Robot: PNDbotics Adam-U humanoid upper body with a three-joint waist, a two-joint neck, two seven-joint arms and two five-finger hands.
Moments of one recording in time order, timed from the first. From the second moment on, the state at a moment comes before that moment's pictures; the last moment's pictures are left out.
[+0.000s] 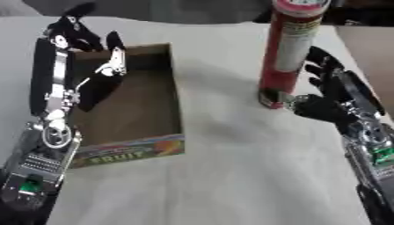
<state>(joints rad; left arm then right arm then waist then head) -0.73 0.05 -0.29 -1.67 -0.72 0.22 0.29 -0.31 -0.49 -0.06 -1.90 -0.05 0.36 -0.08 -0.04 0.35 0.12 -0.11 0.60</state>
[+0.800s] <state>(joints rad) -0.72 0.05 -0.30 -1.65 -0.75 0.24 0.28 -0.31 -0.47 -0.06 -1.90 -0.01 0.38 -0.04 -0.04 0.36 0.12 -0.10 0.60</state>
